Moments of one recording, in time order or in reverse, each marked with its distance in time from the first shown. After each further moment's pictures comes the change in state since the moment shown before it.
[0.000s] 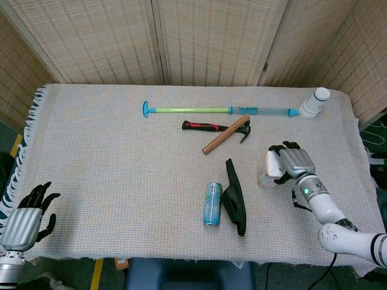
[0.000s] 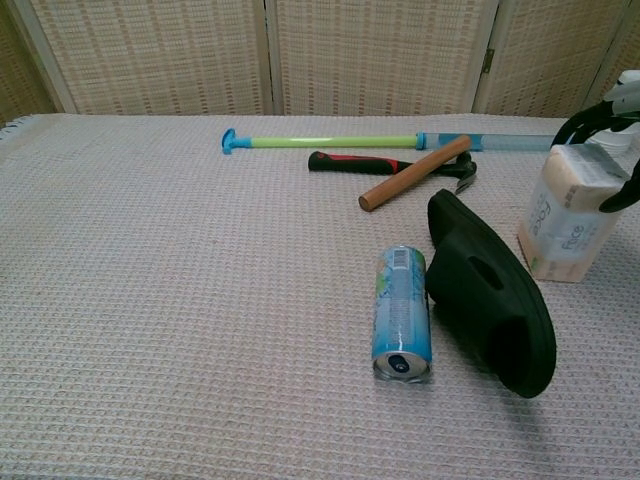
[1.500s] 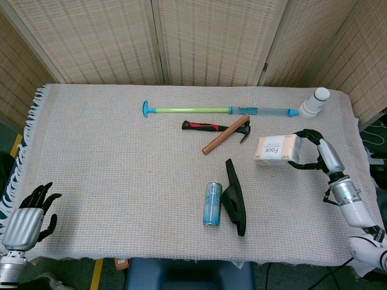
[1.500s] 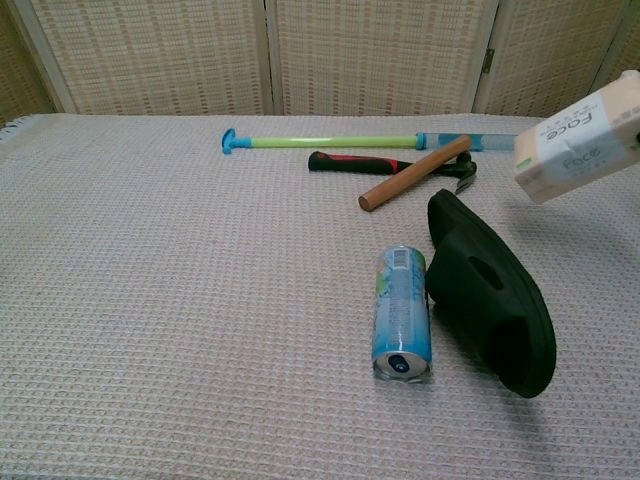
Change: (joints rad) left arm -0.003 -0.008 0.000 0.002 -0.006 -0.008 0.016; right arm -0.350 -0.313 0.075 0.759 -0.864 0.266 1.397
